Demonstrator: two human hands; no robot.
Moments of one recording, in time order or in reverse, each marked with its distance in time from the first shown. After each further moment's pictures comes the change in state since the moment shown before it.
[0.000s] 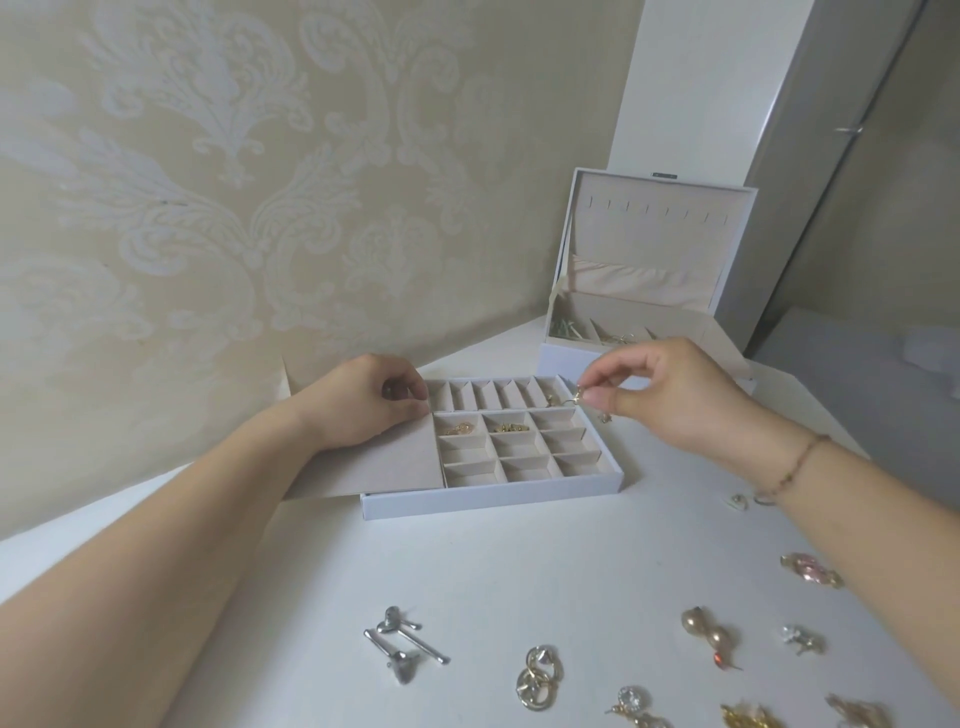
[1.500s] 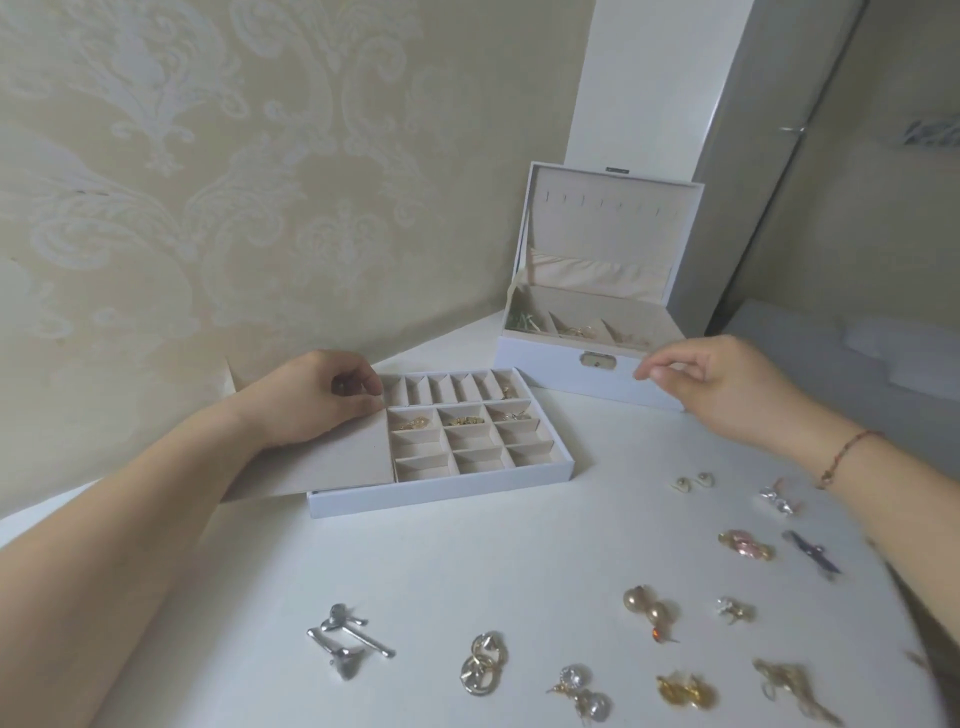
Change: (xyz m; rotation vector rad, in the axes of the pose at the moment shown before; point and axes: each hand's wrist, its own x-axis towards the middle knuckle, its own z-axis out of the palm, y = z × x) left_hand 0.000 -0.003 -0.001 0.008 -0.006 -0.012; right_hand -0.014 0.057 -0.061 -0.269 0.072 0.035
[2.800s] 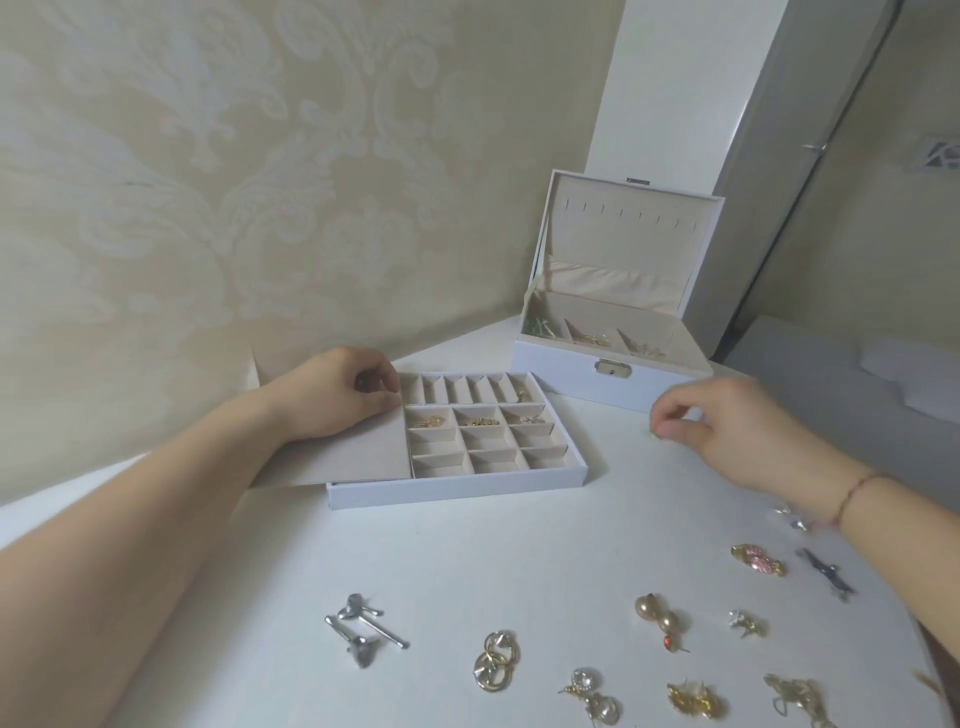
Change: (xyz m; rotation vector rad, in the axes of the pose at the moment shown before) left_hand 0.000 0.006 0.003 -0.002 0.001 0.013; right_hand -0.015 0.000 0.009 -0.162 -0.098 0.036
